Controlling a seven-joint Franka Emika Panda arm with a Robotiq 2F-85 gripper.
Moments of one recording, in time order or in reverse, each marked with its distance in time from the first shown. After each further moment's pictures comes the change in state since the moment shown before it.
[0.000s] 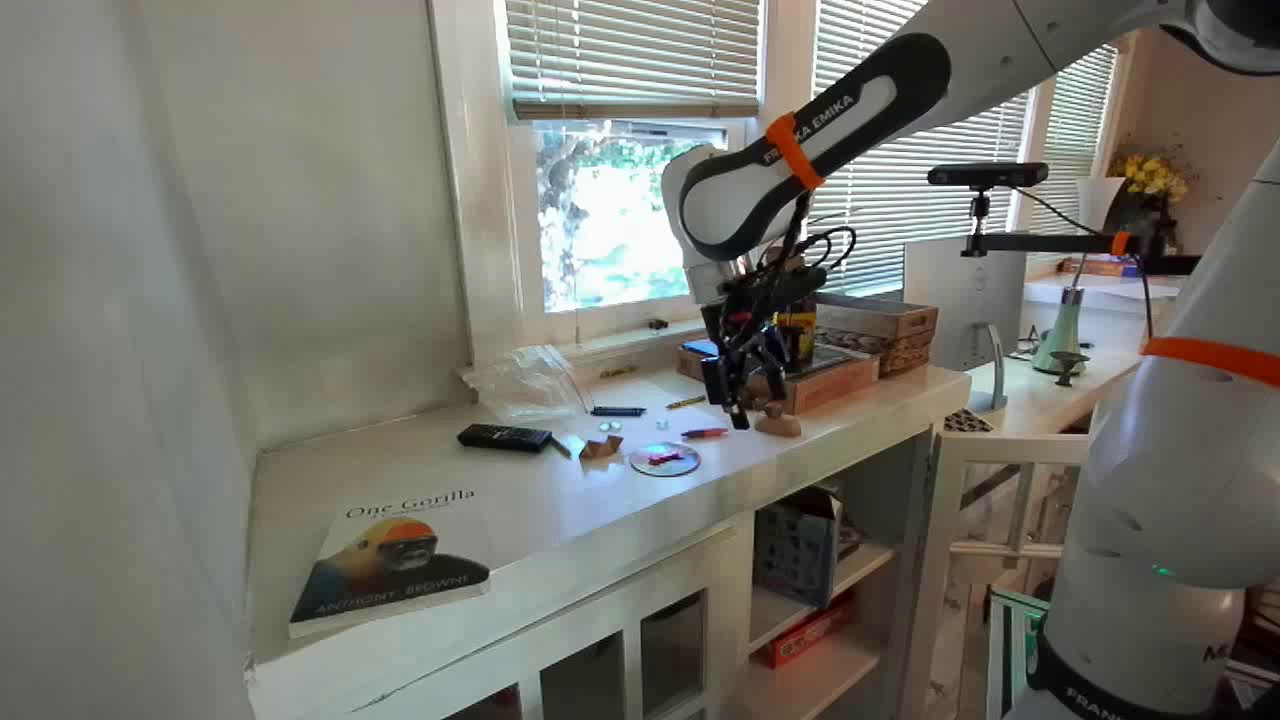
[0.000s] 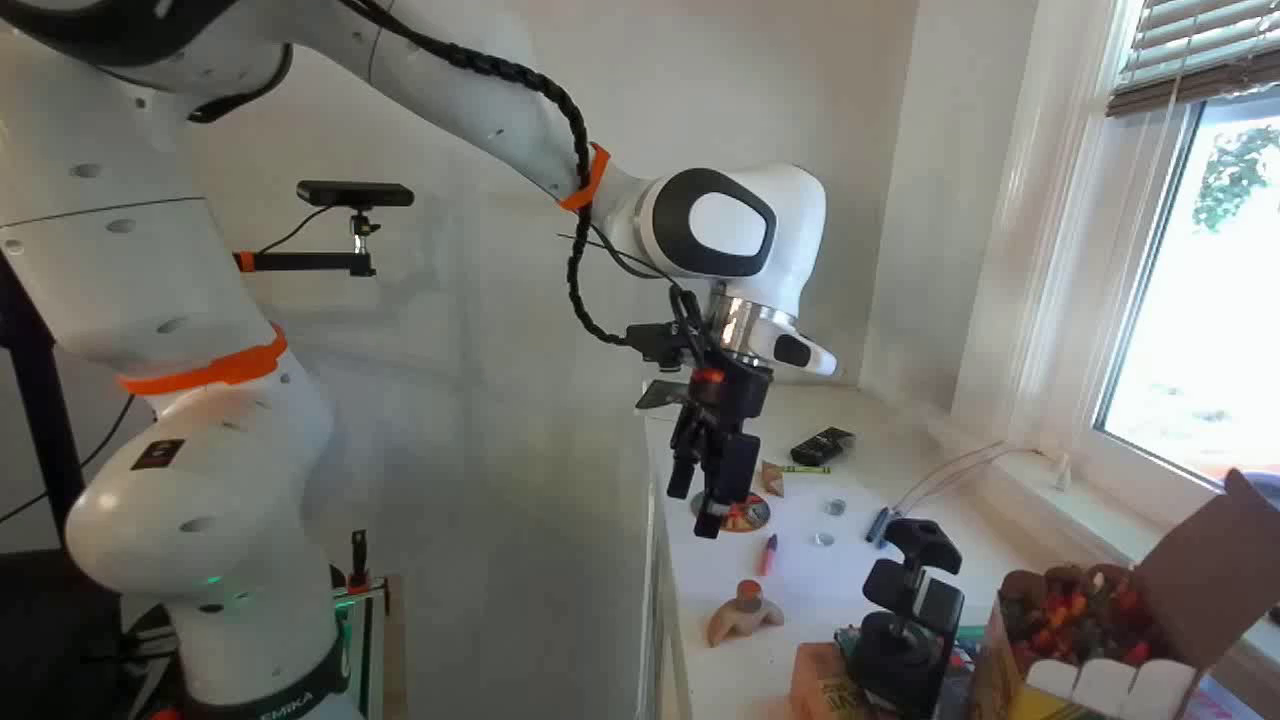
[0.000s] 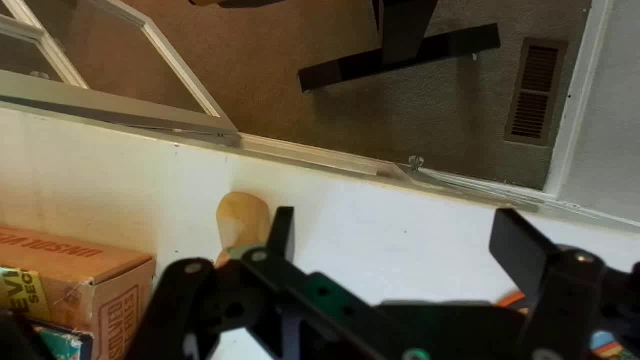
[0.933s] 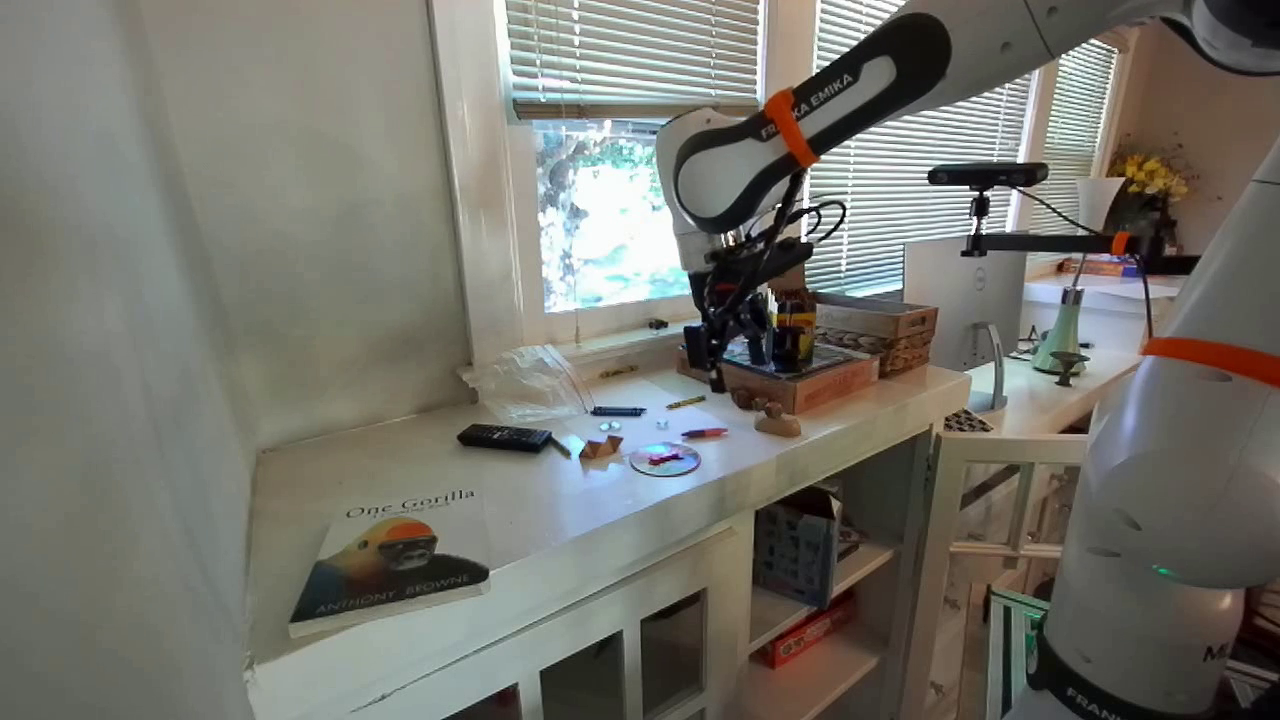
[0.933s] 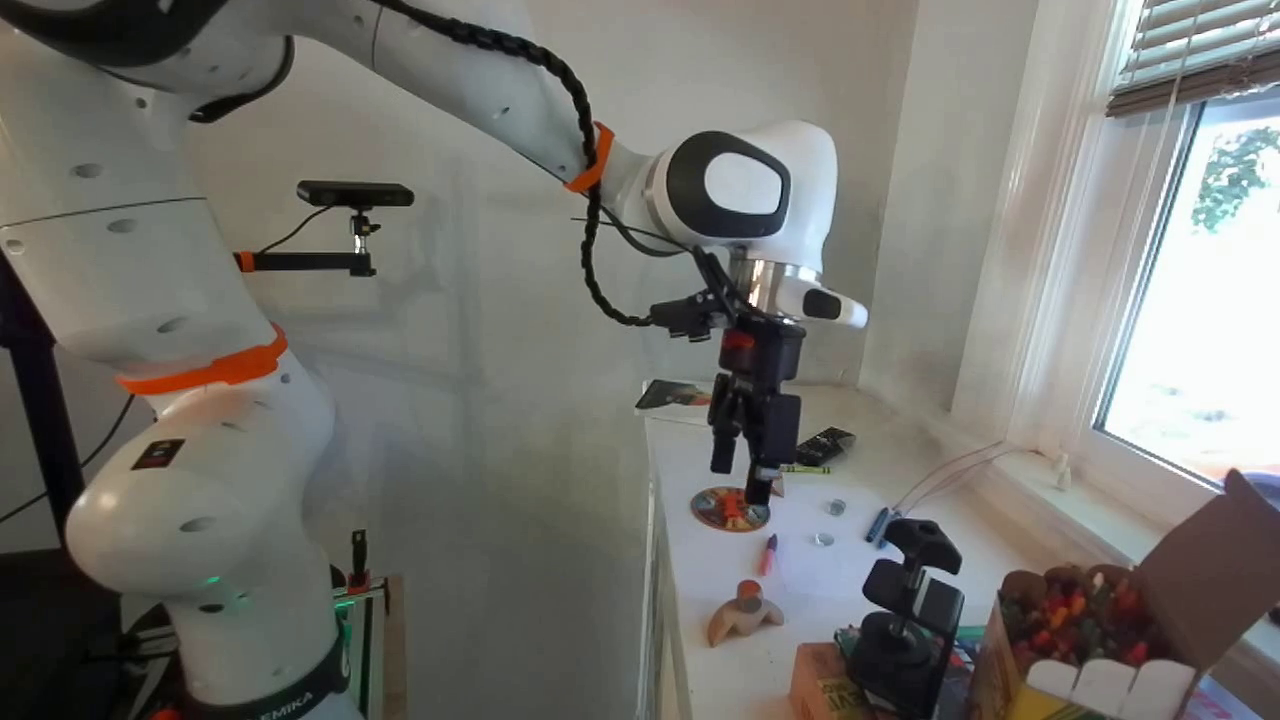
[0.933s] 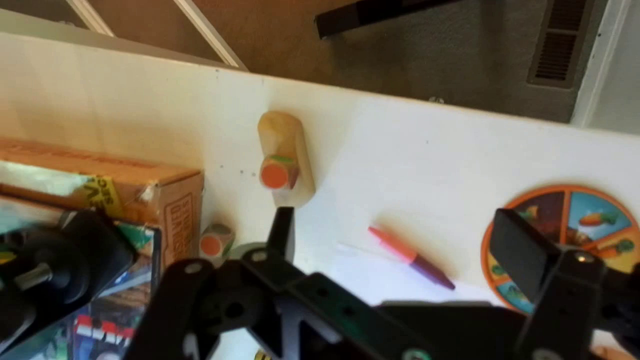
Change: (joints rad) arm 0.000 0.002 -0.004 0.085 -0.051 0.038 0.028
